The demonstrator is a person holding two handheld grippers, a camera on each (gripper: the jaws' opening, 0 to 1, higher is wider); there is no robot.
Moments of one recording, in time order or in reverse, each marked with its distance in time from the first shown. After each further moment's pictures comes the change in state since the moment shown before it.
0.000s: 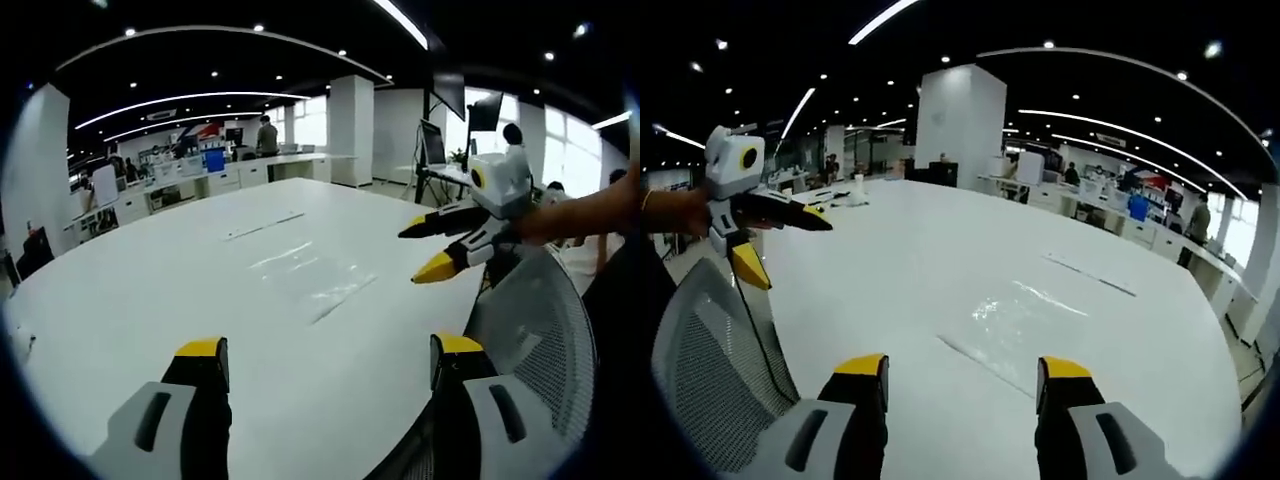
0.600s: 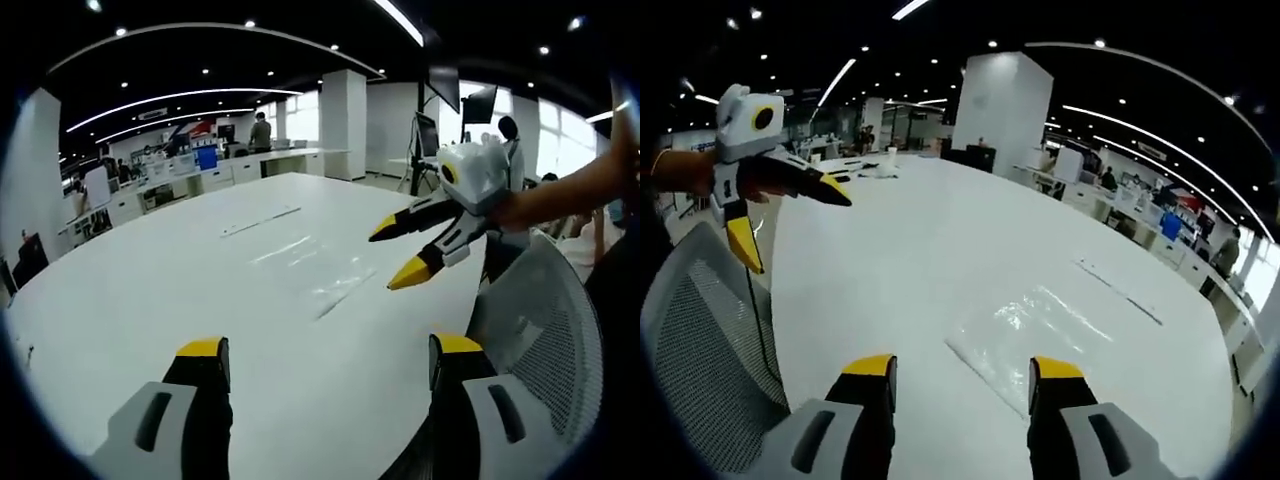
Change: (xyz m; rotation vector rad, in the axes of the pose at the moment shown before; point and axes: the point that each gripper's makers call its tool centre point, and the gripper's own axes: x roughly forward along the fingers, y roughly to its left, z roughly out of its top) left arm 0.013 0.006 -0.004 0.035 0.041 -0.030; right arm 0.042 0.006 0.004 -0.140 0.065 0.108
